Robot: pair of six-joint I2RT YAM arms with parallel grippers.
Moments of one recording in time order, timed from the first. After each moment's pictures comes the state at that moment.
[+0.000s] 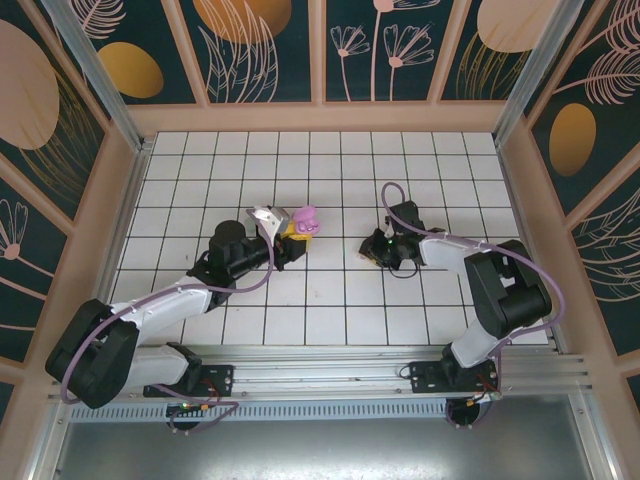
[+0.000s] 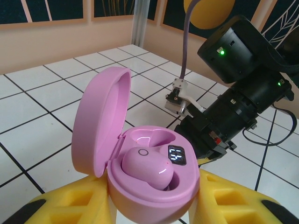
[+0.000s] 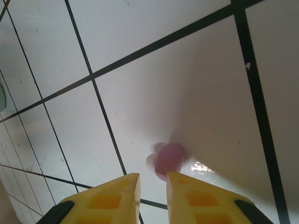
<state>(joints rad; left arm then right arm) -0.58 1.26 0.51 0.56 0.42 -0.12 0.40 1.61 0.77 -0.16 -0.39 0.86</state>
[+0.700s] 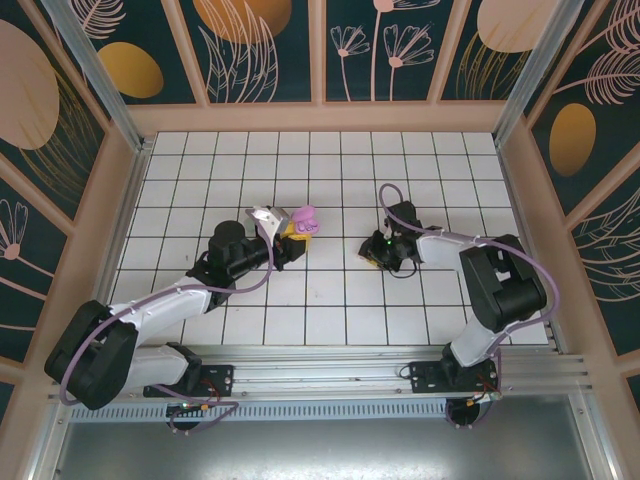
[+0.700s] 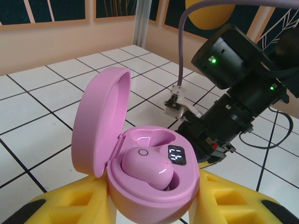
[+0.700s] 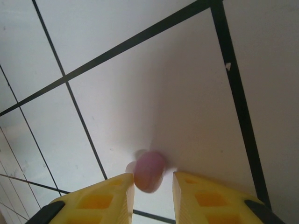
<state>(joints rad) -0.58 1.26 0.51 0.55 0.41 -0.12 0.40 1.67 0.80 -0.20 -0.38 0.85</state>
